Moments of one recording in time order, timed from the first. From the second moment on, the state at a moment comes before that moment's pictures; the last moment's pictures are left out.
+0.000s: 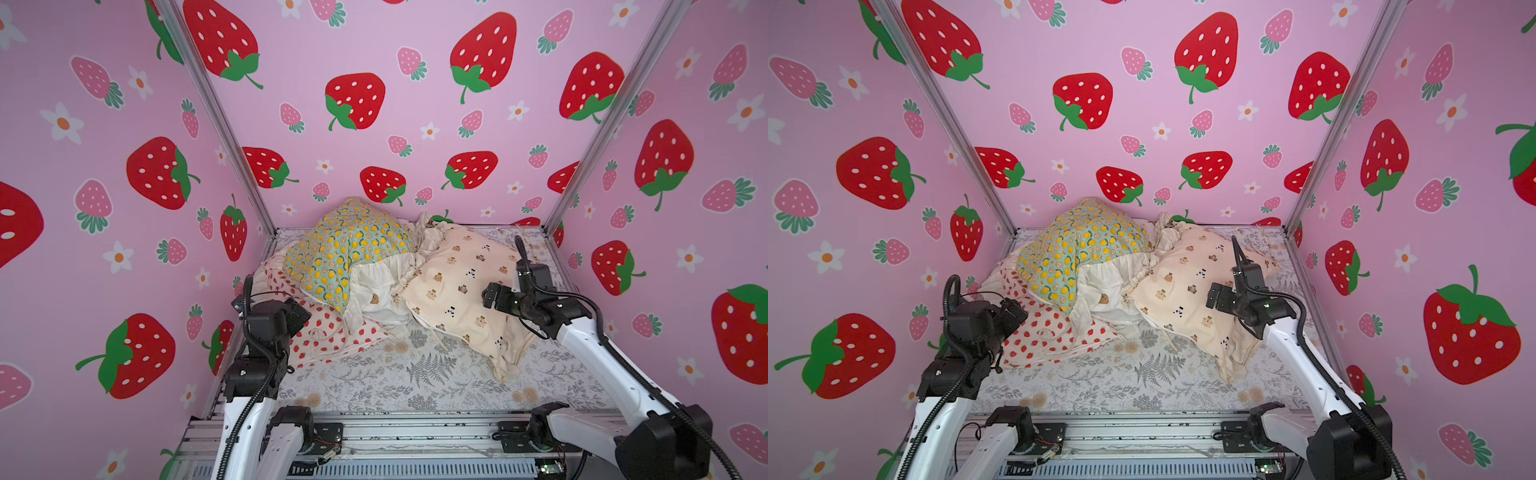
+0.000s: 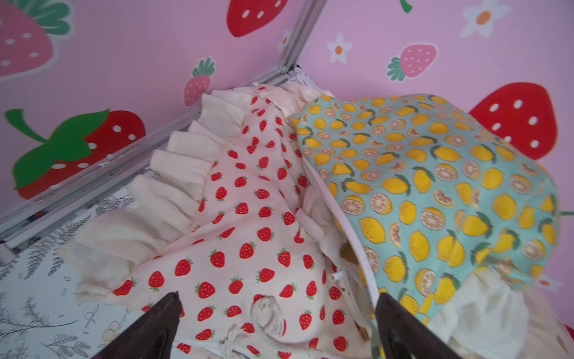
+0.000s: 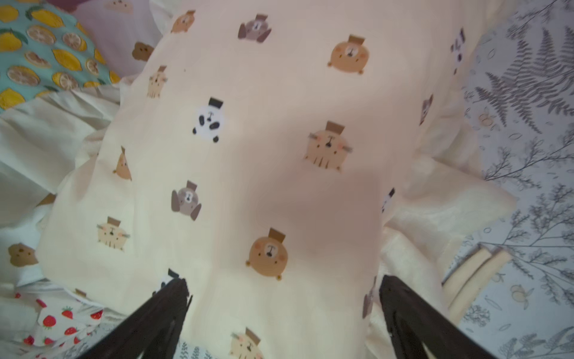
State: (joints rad) left arm -0.01 0.66 0.81 -0.75 -0.24 -0.69; right arm 0.39 1.15 0.93 -0.65 0.02 0.48
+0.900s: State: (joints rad) left arm -0.71 1.02 0.88 -0.49 -0.04 -0.58; right arm 0.81 0.97 0.84 -0.87 -0.02 0.80
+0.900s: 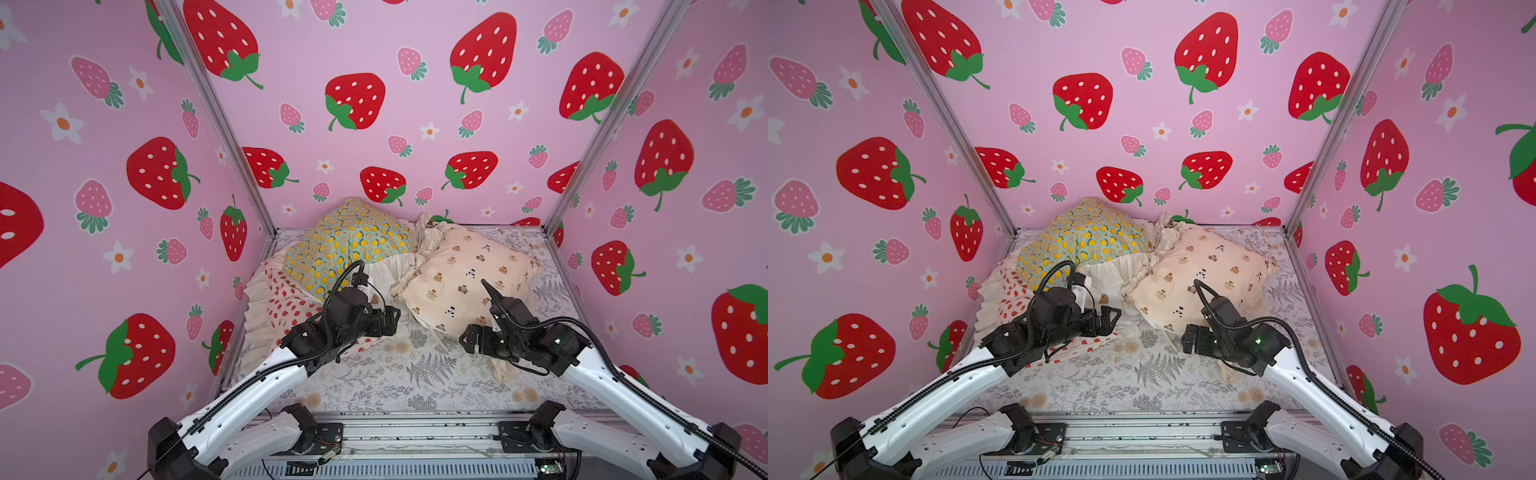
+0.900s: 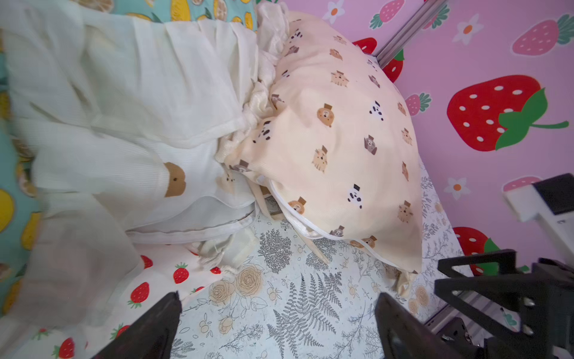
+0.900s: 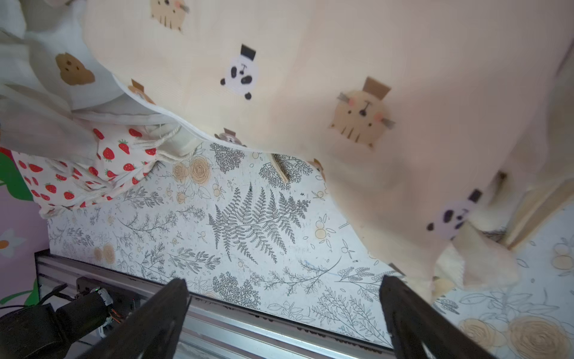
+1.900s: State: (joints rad) left arm -0.75 1.20 0.91 -0.42 -0.03 -0.63; right arm 0.26 1.15 0.70 -0.66 -0.04 0.56
